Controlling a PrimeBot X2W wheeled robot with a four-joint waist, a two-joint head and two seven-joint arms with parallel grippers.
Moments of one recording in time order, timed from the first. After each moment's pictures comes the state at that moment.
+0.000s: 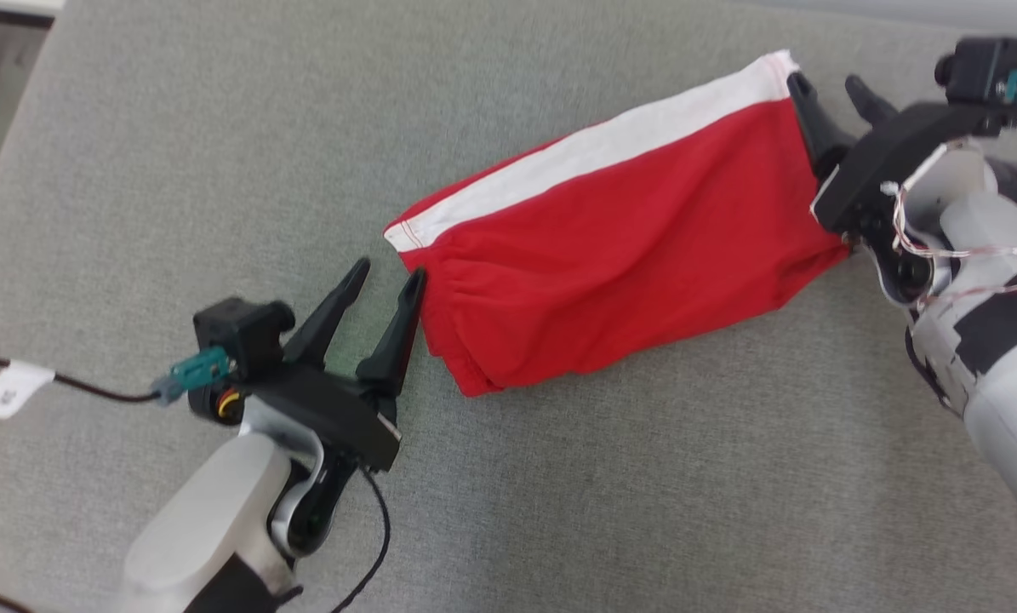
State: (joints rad) left arm -0.72 0.28 -0.68 0.53 -0.92 -0.13 -0.26; right arm -1.17 -0.37 0.71 1.05 1.01 0.13 -0.02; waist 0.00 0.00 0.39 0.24
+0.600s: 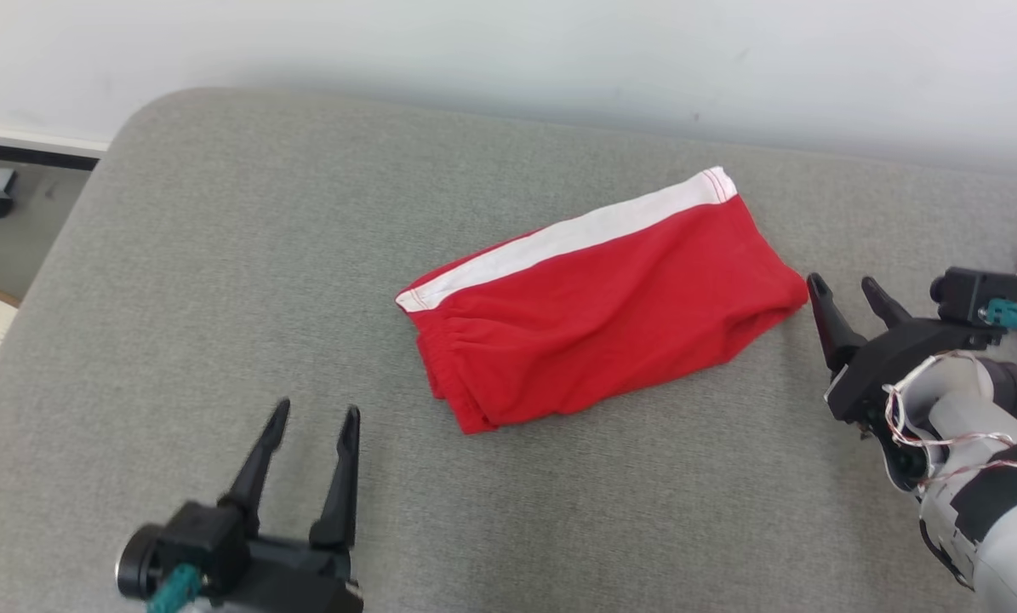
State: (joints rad) left arm -0.18 0.17 -0.24 0.18 -0.34 -0.08 -0.26; right arm -0.83 -0.43 0.81 1.02 1.10 0.13 -0.24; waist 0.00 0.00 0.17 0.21
